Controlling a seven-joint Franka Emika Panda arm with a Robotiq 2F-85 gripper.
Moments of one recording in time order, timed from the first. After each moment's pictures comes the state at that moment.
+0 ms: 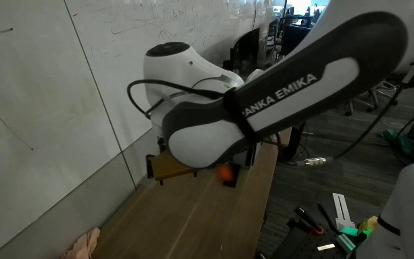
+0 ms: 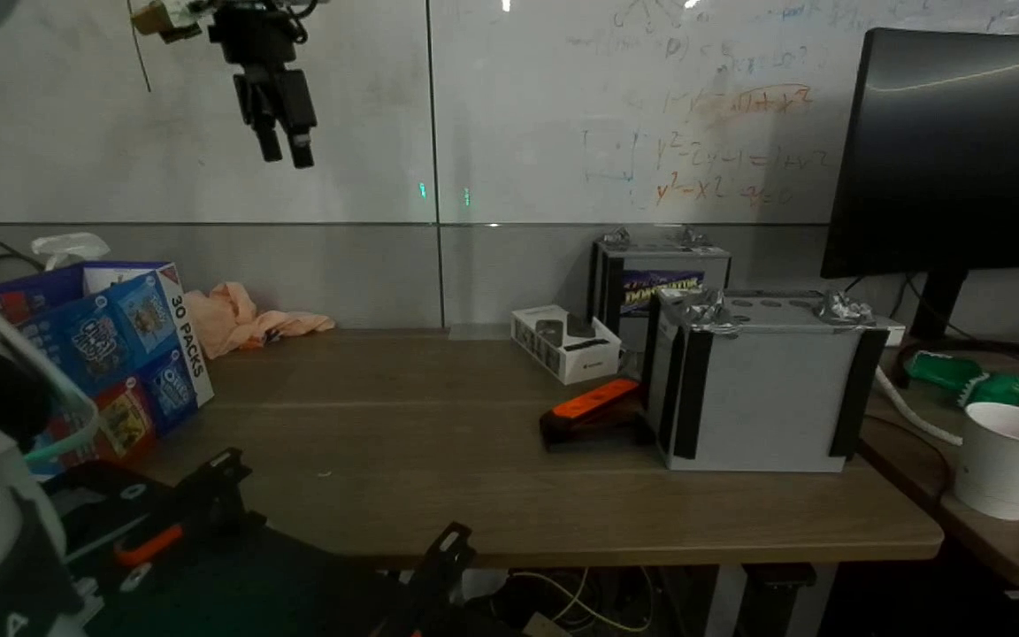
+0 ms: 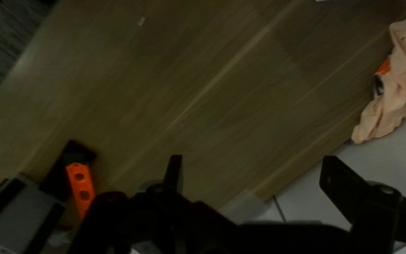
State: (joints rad) arm 0.30 -0.18 0.25 -2.35 -0.05 2.31 0.91
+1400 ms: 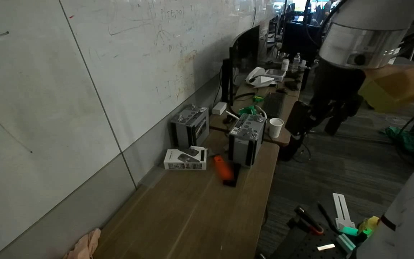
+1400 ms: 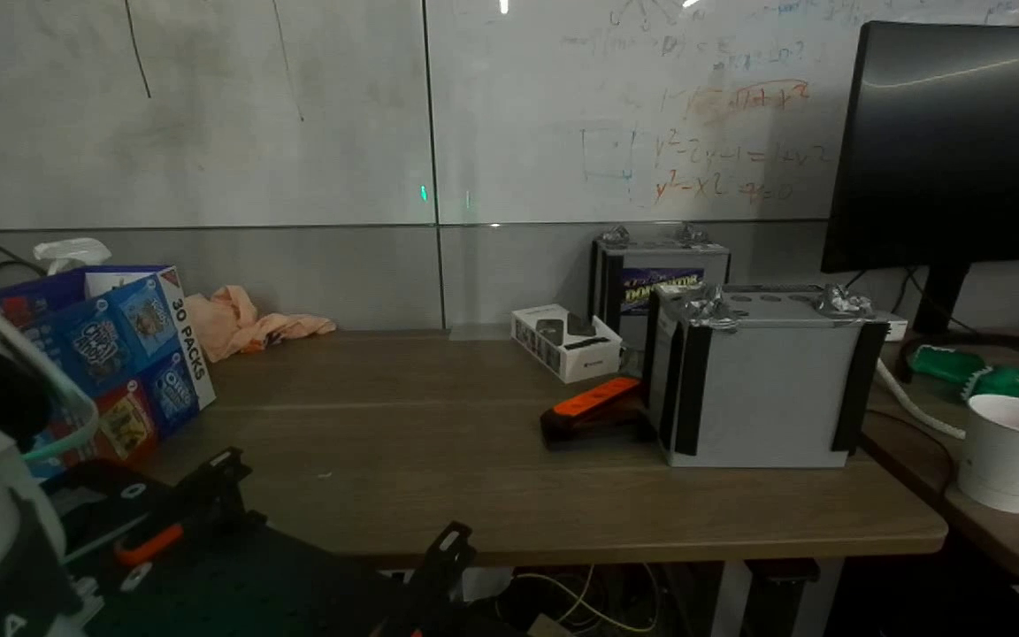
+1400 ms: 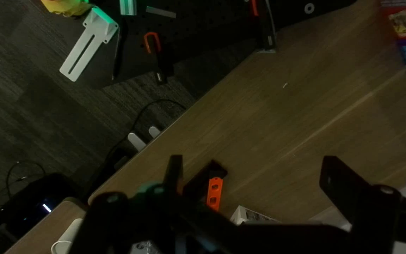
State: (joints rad) arm 0.13 -1.15 0.08 -2.61 -0.02 1.54 0.44
